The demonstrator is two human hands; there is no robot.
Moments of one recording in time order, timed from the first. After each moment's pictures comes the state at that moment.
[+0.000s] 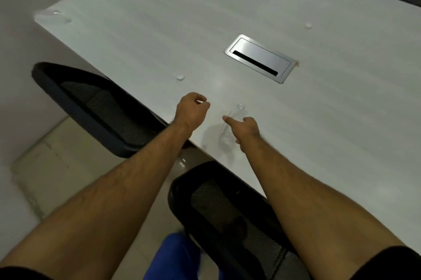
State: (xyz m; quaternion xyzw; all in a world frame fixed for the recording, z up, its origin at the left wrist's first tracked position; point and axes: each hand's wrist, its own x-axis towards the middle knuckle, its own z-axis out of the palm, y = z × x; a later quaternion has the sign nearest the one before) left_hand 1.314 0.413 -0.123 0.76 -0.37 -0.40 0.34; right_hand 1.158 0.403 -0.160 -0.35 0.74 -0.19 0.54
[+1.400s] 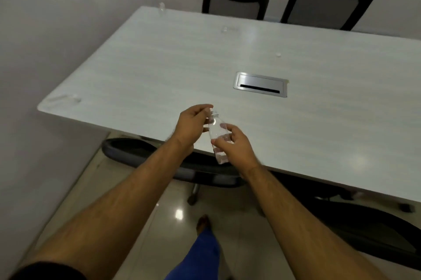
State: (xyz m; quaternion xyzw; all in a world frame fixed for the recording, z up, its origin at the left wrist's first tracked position) left_hand 1.541 0.430 -0.002 0.54 -0.46 -0.58 0.40; right_hand 1.413 0.500 -0.037 -0.40 0.64 -0.41 0.52
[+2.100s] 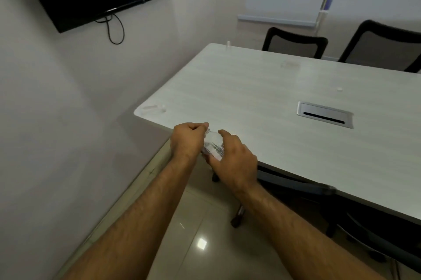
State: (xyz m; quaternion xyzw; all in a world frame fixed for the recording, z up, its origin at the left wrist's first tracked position) left_hand 1.789 0.509 0.070 0.68 -0.40 -0.37 0.48; right_hand 1.670 0.547 0.023 -0.69 0.64 -0.33 0.08
